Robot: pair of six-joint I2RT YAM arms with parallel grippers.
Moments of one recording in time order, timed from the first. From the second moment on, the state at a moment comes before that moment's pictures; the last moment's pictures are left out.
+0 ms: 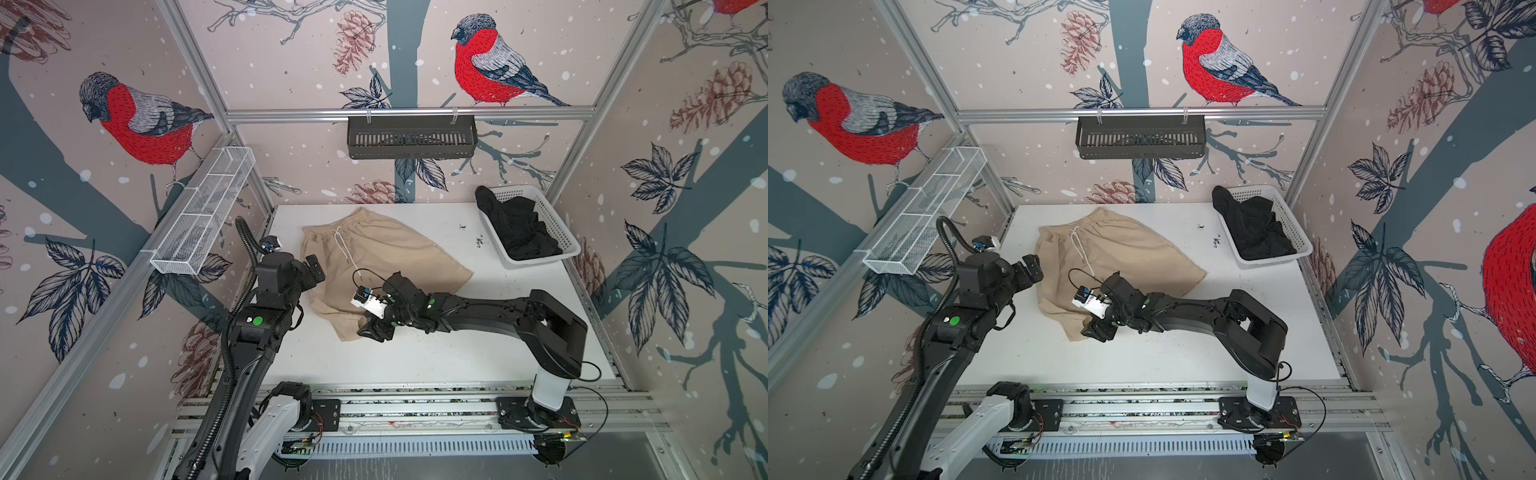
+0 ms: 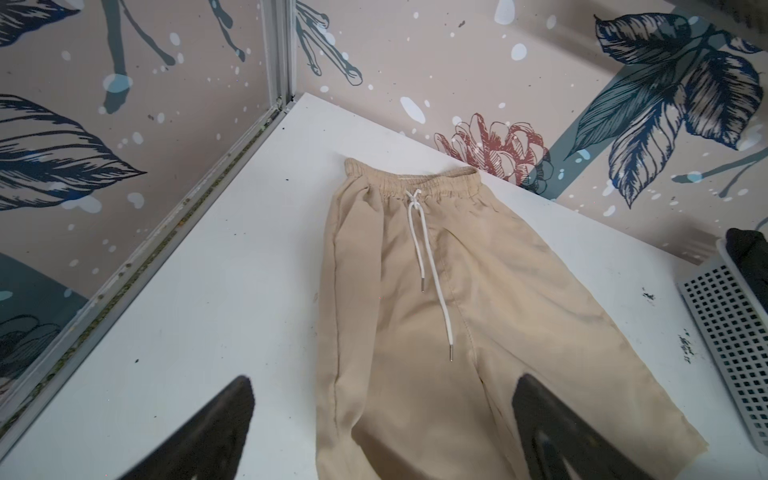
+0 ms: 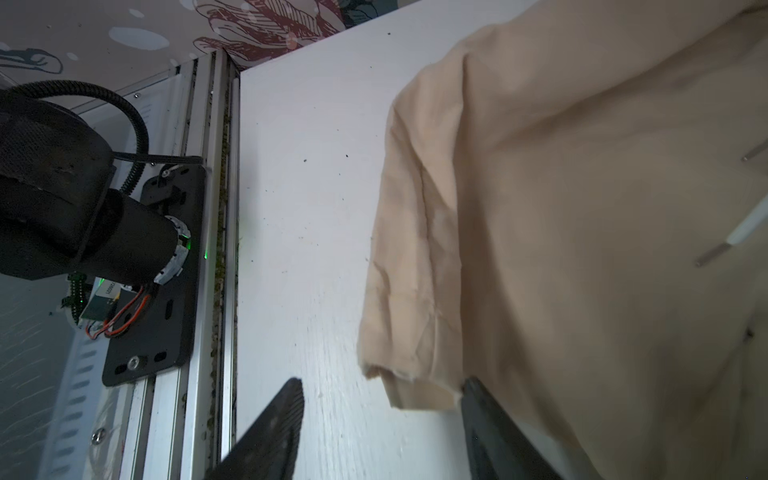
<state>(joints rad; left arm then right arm) -0.13 0.82 0.91 -0.62 -0.21 -0.42 1.08 1.85 1.16 0.01 -0.41 -0.06</state>
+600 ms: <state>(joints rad) -0.02 0.87 0.89 -0.61 -0.01 -0.36 1.07 1.86 1.22 -0.01 -0.73 -0.06</state>
